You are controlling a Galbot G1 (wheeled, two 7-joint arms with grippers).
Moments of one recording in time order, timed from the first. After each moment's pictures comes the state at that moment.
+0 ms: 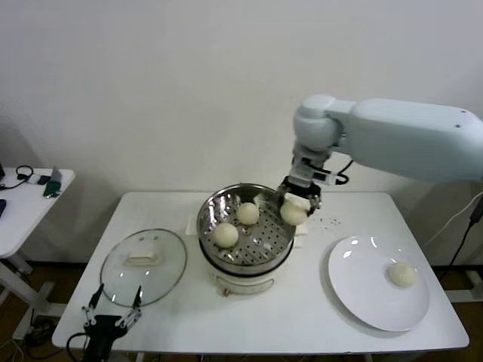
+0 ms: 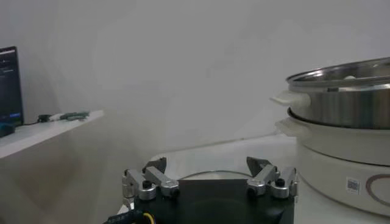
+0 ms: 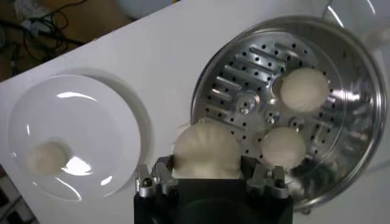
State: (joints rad) left arm 1.82 -1.43 -0.75 -2.01 -0.07 -0.16 0.06; right arm 0.82 1.06 -1.44 1.46 0.12 0.27 -1.30
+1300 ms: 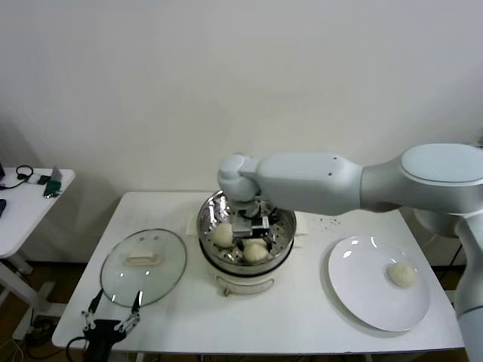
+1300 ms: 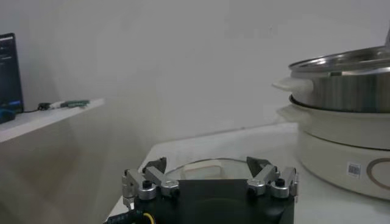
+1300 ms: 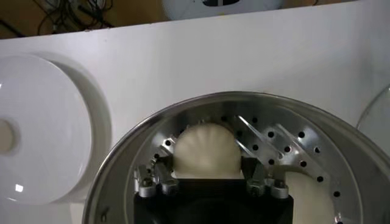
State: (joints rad) left arm 1.82 -1.41 -0.75 -1.98 -0.09 -0.16 0.06; right arm 0.56 1.36 -1.41 1.31 -0.03 0.37 -1.34
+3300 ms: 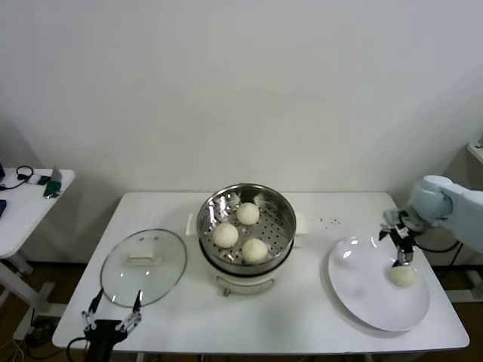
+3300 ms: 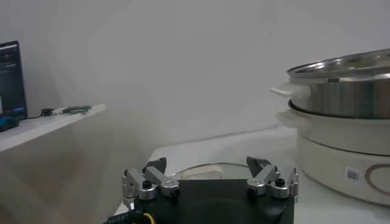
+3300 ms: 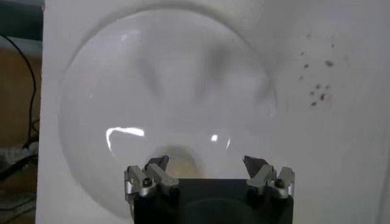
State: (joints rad) left arm 1.83 -1.45 -0.75 -2.00 -0.05 -0.15 0.05; right arm 0.30 0.50 -1.24 1.28 0.01 -0.17 -1.08
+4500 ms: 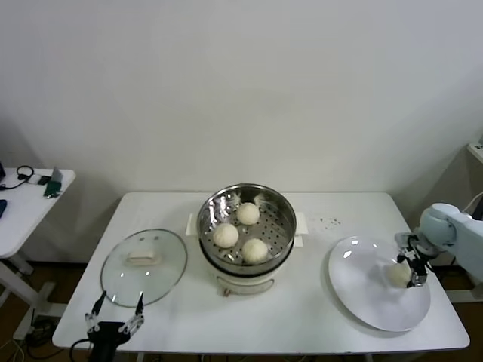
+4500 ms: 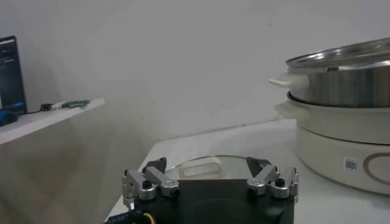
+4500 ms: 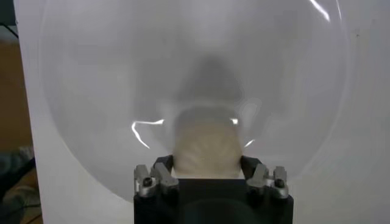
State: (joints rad) left arm 1.82 -1.47 -0.75 -1.99 -0.02 -0.14 0.05; right arm -0.01 0.52 -0.95 1.12 -0.13 -0.16 -1.09
